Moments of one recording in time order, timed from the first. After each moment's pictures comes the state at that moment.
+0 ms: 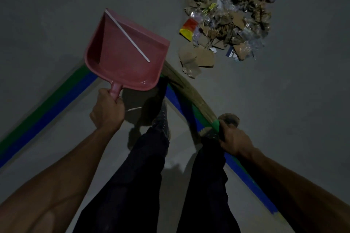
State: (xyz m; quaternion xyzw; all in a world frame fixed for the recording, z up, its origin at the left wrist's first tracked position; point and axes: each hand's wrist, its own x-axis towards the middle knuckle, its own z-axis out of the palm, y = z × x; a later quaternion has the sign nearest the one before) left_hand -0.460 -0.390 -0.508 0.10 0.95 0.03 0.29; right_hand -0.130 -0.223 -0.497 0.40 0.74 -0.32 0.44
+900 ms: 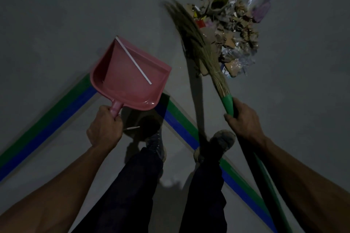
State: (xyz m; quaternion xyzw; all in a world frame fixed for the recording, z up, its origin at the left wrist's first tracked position) left_hand -0.462 -0.368 -0.524 0.15 0.94 0.03 0.30; right_hand -0.167 -0.123 -0.504 0.52 0.77 -0.30 0.21
